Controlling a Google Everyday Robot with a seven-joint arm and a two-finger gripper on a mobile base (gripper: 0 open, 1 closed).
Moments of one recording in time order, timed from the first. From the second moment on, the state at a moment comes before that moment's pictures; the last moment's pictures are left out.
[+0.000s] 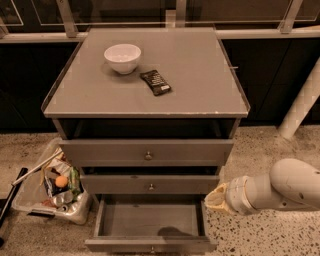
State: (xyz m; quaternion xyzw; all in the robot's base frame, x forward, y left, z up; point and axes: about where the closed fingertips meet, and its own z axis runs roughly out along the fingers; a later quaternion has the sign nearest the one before) arm 0.428 -0.176 0.608 -0.57 0.76 0.14 0.28
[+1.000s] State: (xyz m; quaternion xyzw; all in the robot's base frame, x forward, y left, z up) arm 0.429 -0.162 0.537 -0.55 0.77 0.15 0.29
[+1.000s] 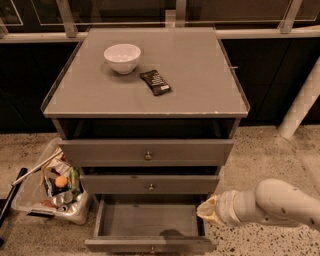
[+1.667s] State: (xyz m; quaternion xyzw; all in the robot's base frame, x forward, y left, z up) arm 0.427 -0.159 0.461 -0.55 0.75 0.15 0.32
